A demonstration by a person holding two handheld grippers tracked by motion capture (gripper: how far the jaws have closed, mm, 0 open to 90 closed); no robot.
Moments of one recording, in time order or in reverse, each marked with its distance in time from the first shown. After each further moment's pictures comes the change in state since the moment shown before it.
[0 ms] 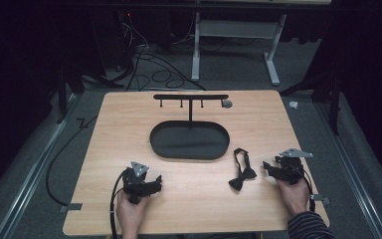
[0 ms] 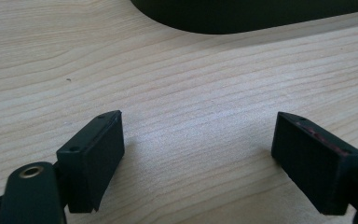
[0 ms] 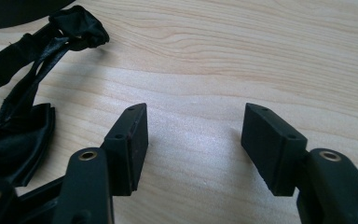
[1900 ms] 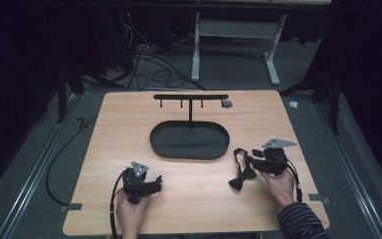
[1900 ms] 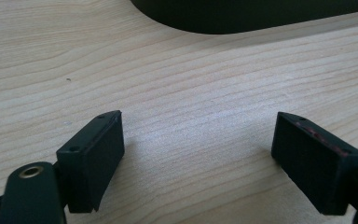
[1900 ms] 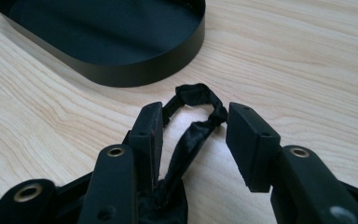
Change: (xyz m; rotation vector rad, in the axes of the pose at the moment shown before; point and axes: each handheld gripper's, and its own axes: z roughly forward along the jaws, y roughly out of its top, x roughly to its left) left arm 0.000 0.000 0.000 0.000 -0.001 0.000; right arm 0.049 0.051 -0.002 -0.032 0.199 -0.087
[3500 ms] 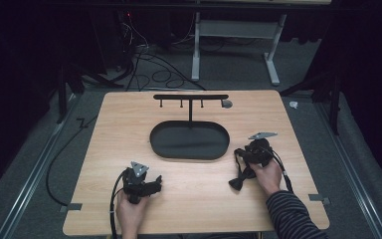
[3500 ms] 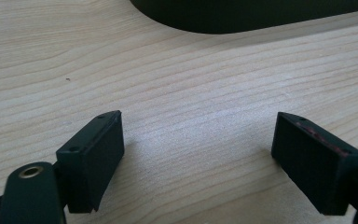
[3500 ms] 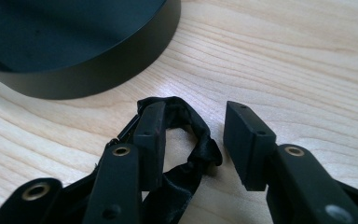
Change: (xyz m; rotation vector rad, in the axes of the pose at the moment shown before) left arm 0.000 0.000 0.000 -0.001 -0.002 0.001; right arm -0.008 0.010 0.058 0.116 -0.089 0.005
